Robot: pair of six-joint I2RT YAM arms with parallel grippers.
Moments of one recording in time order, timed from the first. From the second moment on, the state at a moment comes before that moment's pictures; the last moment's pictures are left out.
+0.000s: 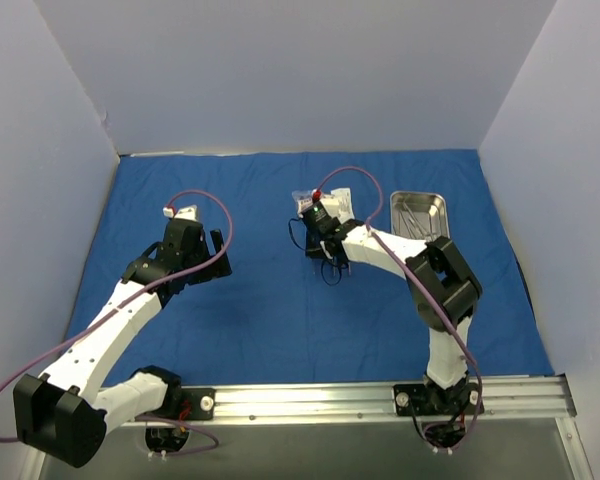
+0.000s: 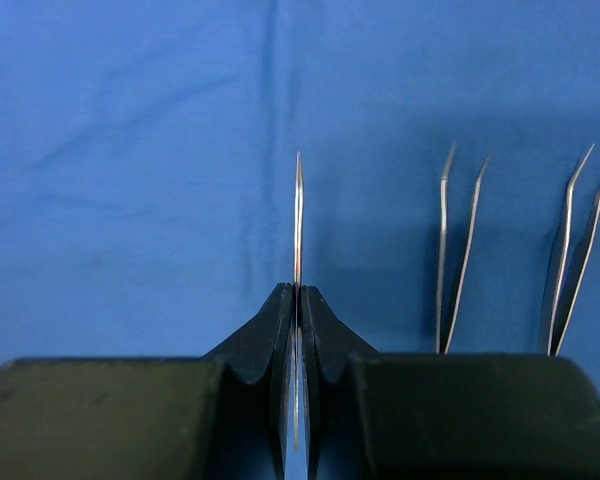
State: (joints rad) left arm -0.39 1.08 0.90 -0.66 -0.19 -0.54; right arm 0.67 1.90 1.26 -0.29 0.24 0.62
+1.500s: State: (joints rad) left arm -0.39 1.08 0.89 -0.66 -0.18 -0.54; right arm 0.61 1.87 1.43 -0.42 0.31 0.52
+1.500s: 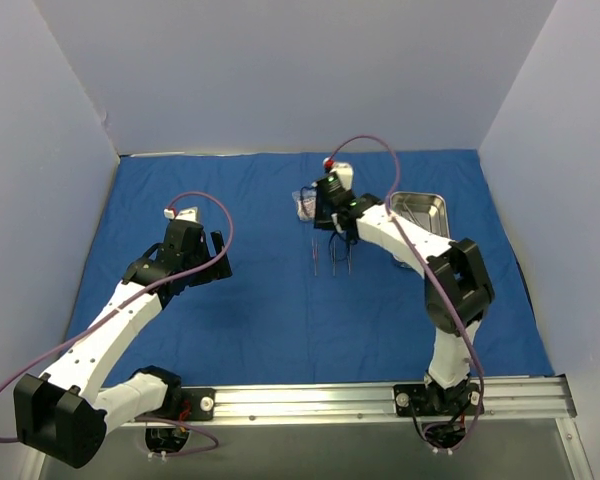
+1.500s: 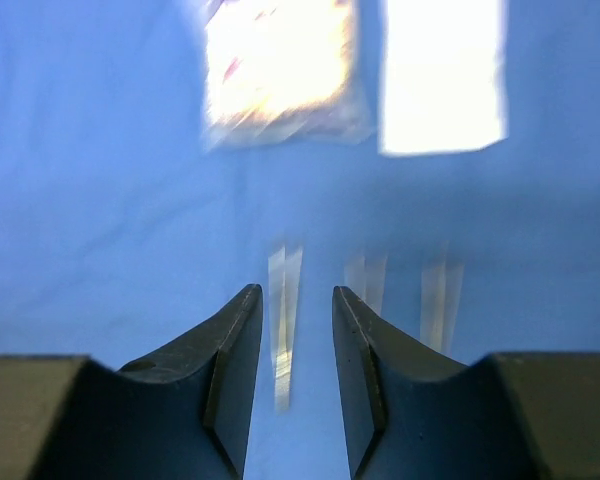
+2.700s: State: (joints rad) left arm -0.39 1.07 0.89 -0.66 -0.17 -0.51; right arm -0.07 2.06 1.51 -0.58 0.10 0.17
